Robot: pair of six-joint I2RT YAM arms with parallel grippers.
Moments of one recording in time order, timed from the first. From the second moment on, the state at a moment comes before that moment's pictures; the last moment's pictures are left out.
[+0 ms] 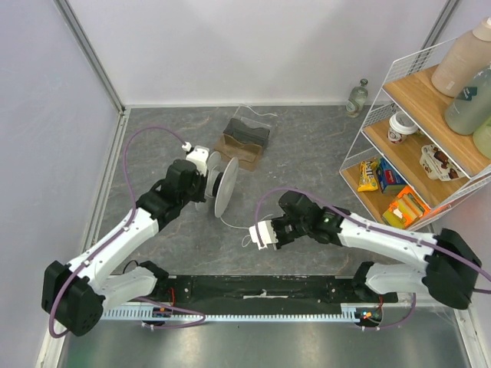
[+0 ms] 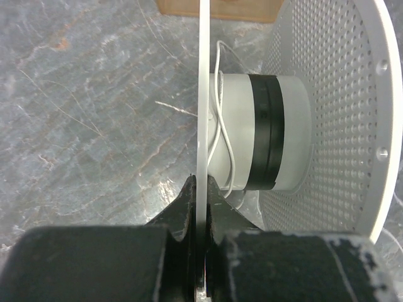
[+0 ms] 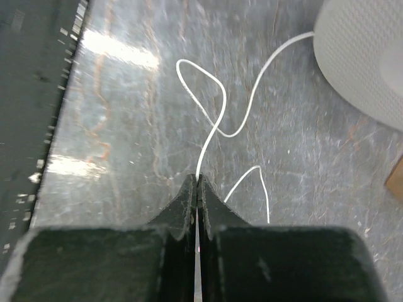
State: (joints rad) left arm -0.54 1.03 0.74 -0.34 -0.17 -0.11; right arm 0.94 1.27 0.71 -0.28 -0.40 -0.87
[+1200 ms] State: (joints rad) left arm -0.52 1.01 0.73 -0.35 0.01 0.04; right arm 1.01 1.06 1.19 -0.27 -0.13 -0.68
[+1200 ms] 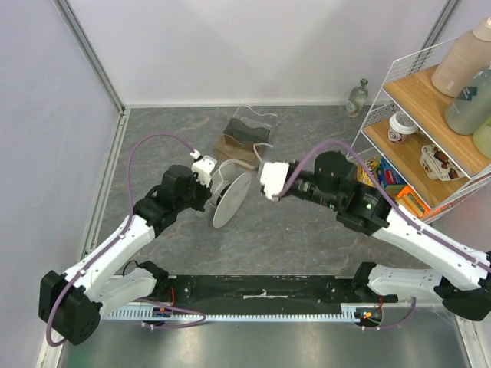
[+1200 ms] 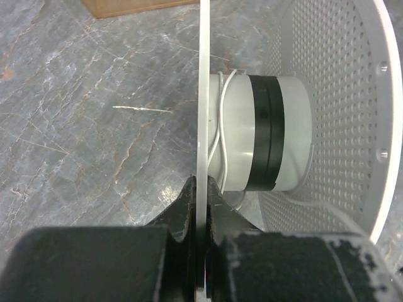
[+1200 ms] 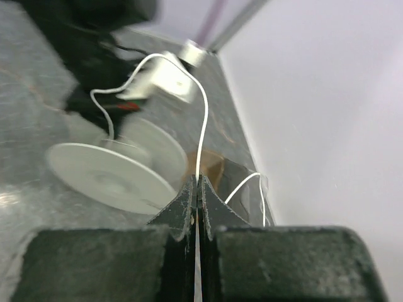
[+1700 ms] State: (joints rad) left arm -0.46 0.76 0.75 -0.49 0.29 0.08; right arm 0.40 1.14 1.17 -0.22 -0.24 -0.67
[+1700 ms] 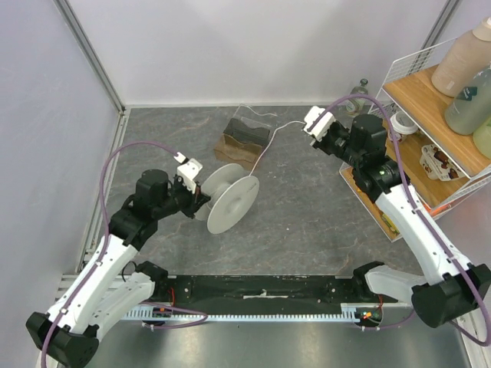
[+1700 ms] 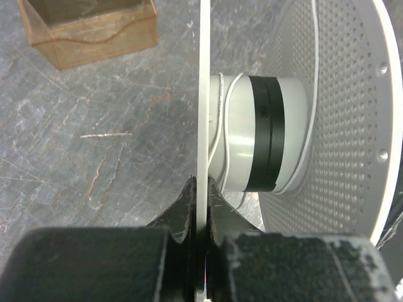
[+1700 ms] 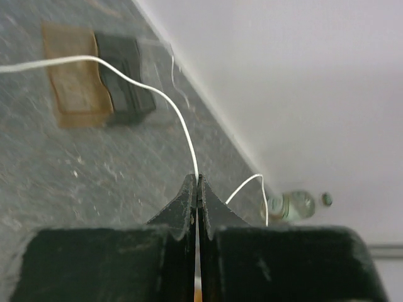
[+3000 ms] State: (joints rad) left arm -0.20 1.14 1.22 -0.42 0.32 -0.72; right arm 0.80 1.04 0.95 -0.41 -0.52 -0.67
